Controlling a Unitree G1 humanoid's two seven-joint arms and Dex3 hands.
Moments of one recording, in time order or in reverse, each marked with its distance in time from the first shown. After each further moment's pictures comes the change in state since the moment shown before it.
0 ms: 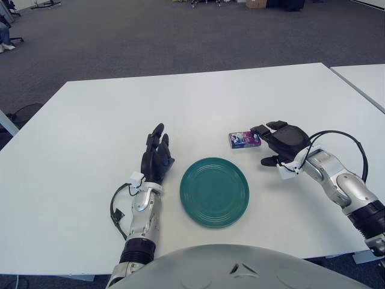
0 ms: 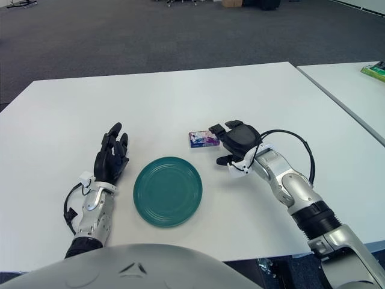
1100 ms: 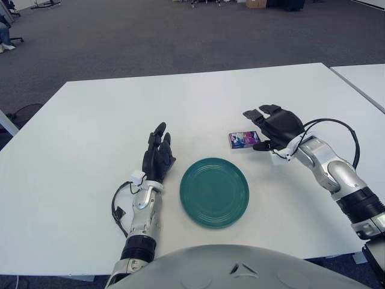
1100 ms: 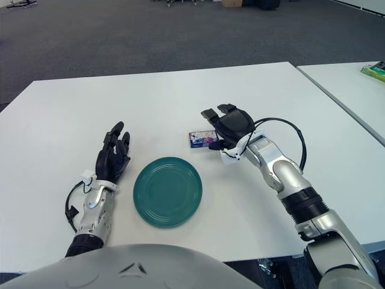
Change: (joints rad) left arm -0.020 0.000 0.004 0.025 0.005 -0.013 -0.025; right arm -0.151 0.077 0.031 0.112 -0.061 -0.024 -0.045
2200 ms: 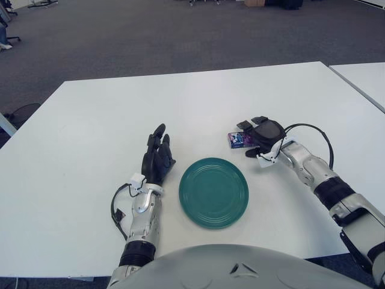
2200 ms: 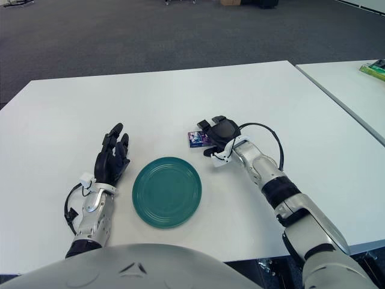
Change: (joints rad) left arm 0.052 0.001 -0.024 -0.064 0.017 0.006 0.048; right arm -0.145 0.164 0.209 0.470 -0.064 0.014 -0.239
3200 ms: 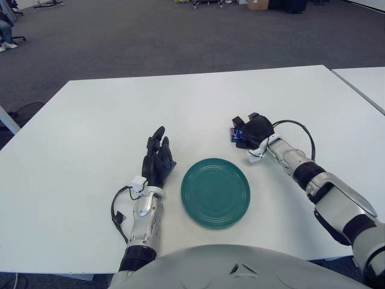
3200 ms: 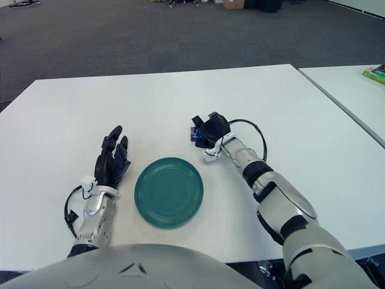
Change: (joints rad) left arm 0.044 0.003 -0.043 -0.052 0.013 0.006 0.077; right arm -0.170 0.074 0.200 0.341 0.000 -0.003 -0.266
